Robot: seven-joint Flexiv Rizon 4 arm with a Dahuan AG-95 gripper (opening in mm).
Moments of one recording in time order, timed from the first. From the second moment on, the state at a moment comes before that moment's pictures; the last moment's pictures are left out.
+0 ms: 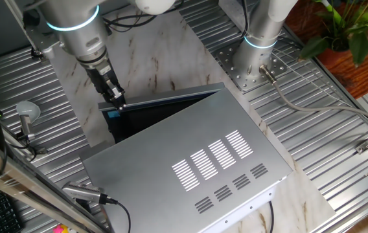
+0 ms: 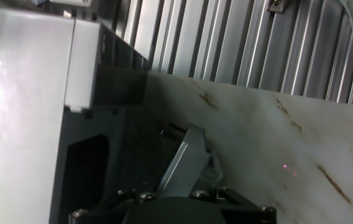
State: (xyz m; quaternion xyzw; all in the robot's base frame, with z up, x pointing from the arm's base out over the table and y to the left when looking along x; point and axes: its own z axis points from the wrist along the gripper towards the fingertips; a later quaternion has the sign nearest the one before) arm 0.601 0.096 0.267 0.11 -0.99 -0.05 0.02
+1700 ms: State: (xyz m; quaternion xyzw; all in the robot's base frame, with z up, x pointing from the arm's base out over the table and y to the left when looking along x) arm 0.620 0.130 0.288 0.10 -0.99 -0.04 0.03
